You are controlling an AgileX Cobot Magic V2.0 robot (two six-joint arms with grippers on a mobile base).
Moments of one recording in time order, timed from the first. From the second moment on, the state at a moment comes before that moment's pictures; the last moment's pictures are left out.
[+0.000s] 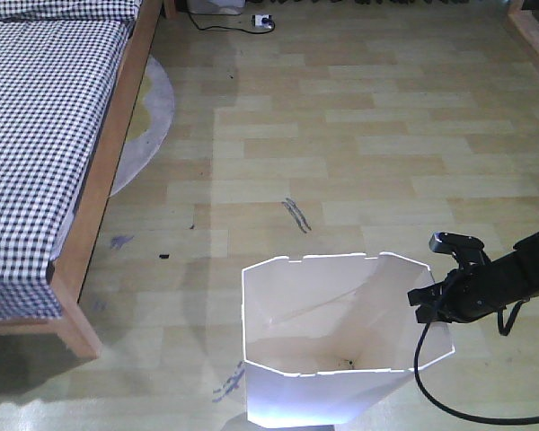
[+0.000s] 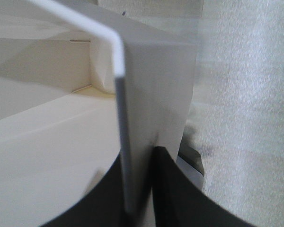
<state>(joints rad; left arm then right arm) 0.00 -0.02 0.03 0.14 0.27 -0.05 -0.20 2.27 -0.86 1.19 0.45 -1.40</state>
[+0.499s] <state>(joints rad) 0.00 -0.02 0.03 0.14 0.27 -0.05 -0.20 2.27 -0.86 1.19 0.44 -1.40</state>
